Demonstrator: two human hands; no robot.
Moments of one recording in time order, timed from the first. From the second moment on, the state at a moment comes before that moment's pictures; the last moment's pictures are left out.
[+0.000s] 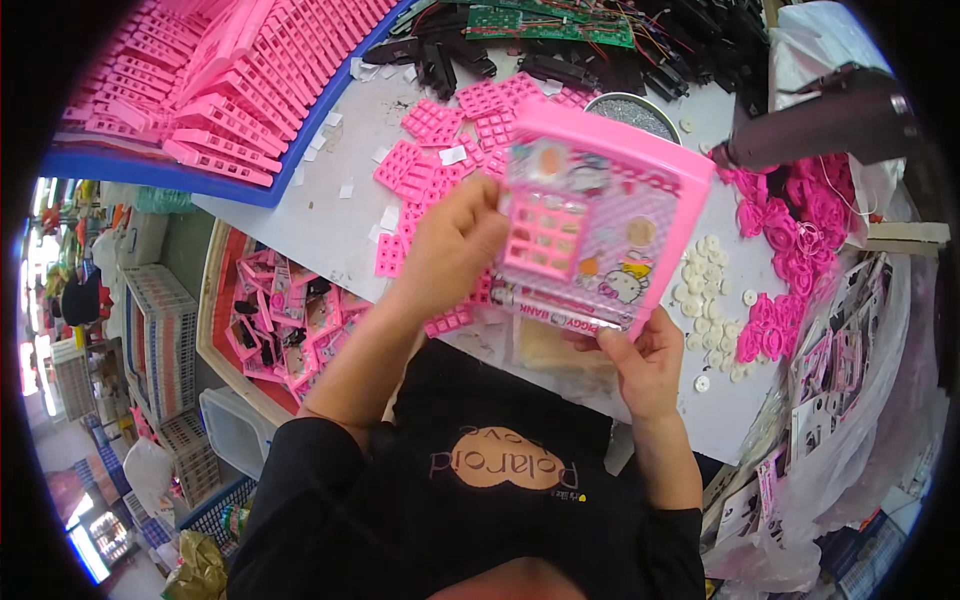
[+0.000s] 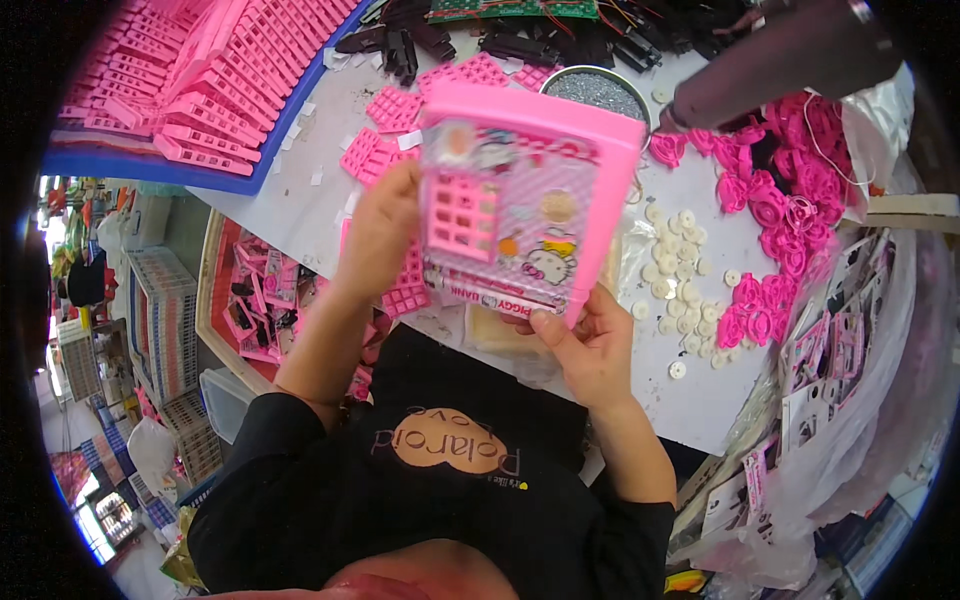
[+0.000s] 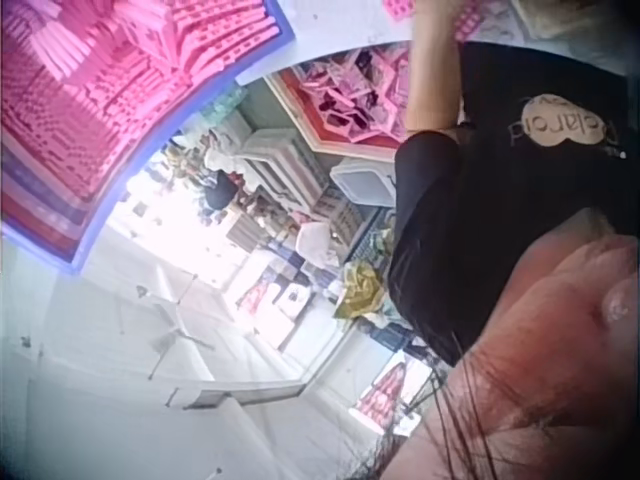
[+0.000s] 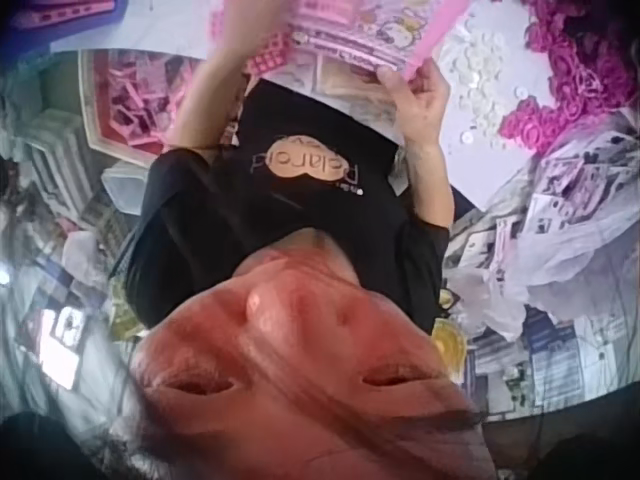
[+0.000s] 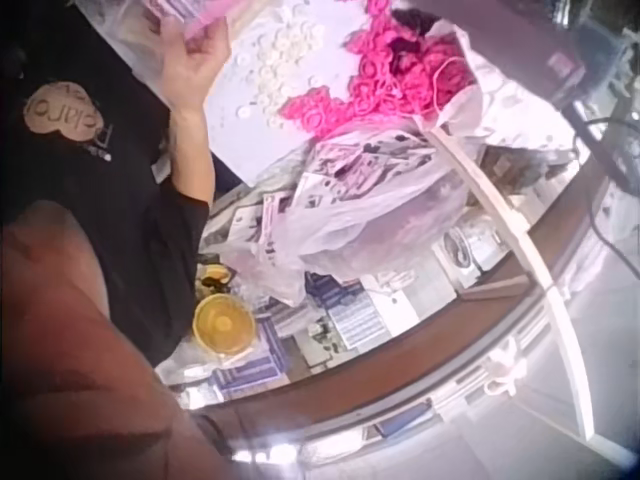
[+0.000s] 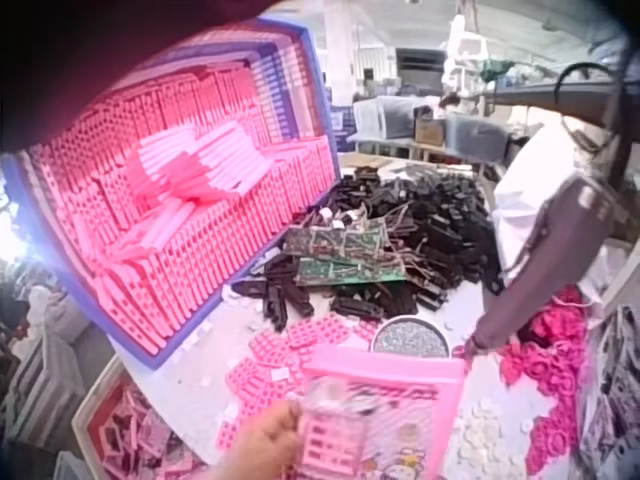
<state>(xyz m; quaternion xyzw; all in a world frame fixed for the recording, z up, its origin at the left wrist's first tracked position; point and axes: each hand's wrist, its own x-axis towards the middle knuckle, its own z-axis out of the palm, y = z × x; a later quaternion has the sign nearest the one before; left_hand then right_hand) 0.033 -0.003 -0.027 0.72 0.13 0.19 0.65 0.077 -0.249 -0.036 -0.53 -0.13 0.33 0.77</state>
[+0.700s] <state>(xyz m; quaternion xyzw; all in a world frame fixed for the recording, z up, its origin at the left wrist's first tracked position) 0.008 -0.024 -0.050 0.89 -0.27 0.01 0.36 0.152 -0.296 -0.046 -0.82 -0.51 0.04 0.27</state>
